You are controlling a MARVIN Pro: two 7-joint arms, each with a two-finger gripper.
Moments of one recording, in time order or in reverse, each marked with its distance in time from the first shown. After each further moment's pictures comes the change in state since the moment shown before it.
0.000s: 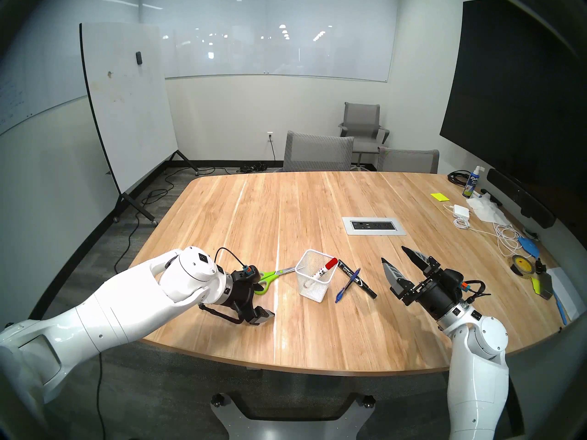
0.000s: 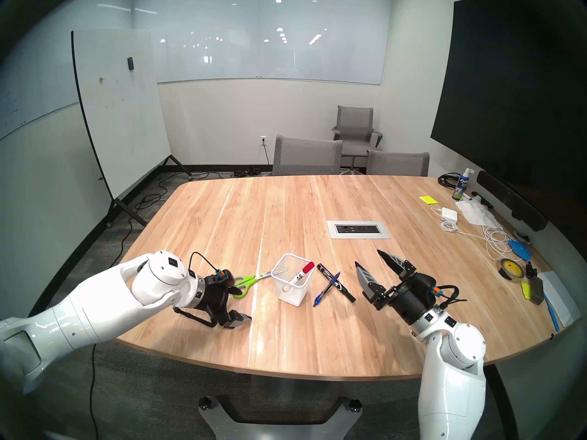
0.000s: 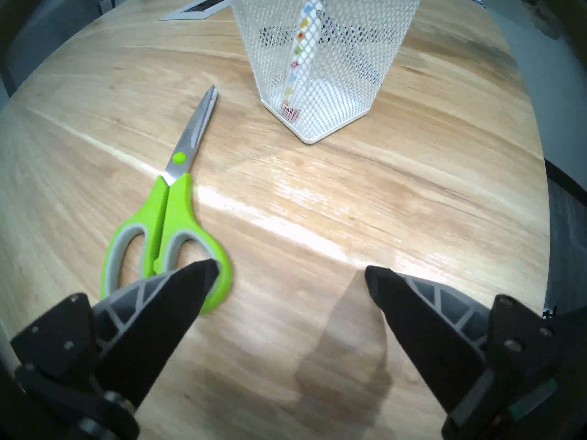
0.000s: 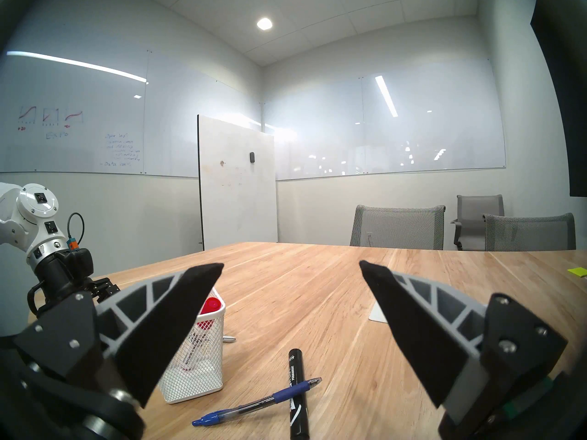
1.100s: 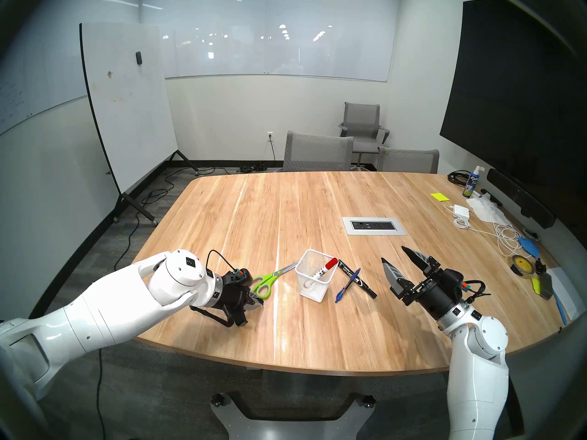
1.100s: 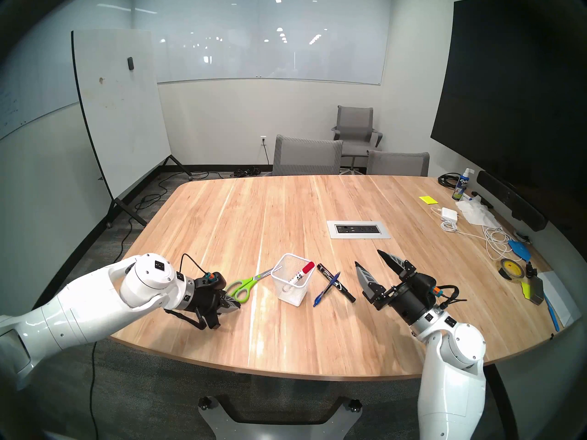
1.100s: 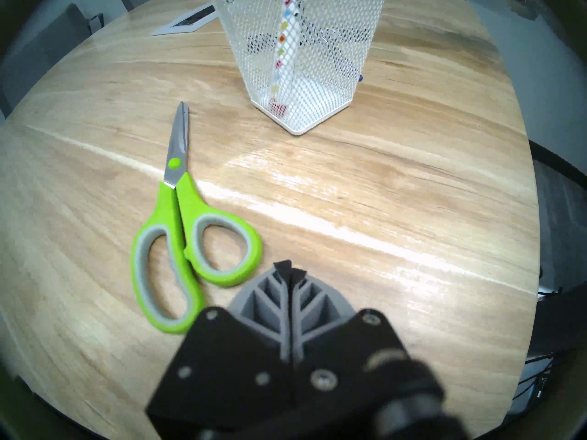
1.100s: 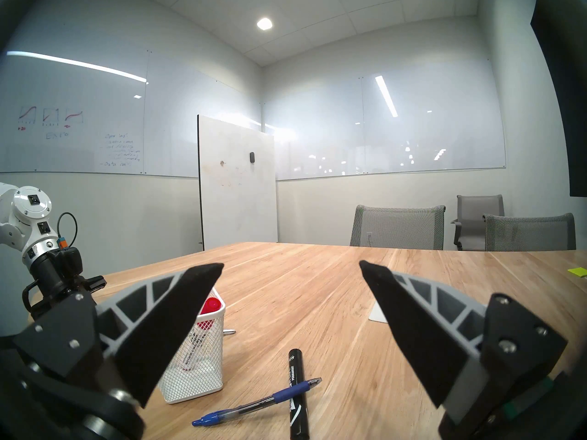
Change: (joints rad) left arm 0.025 0.086 -0.014 -0.046 0.010 -0.103 -0.023; right arm 0.002 -0.004 0.004 0.000 -0.004 0.001 0.005
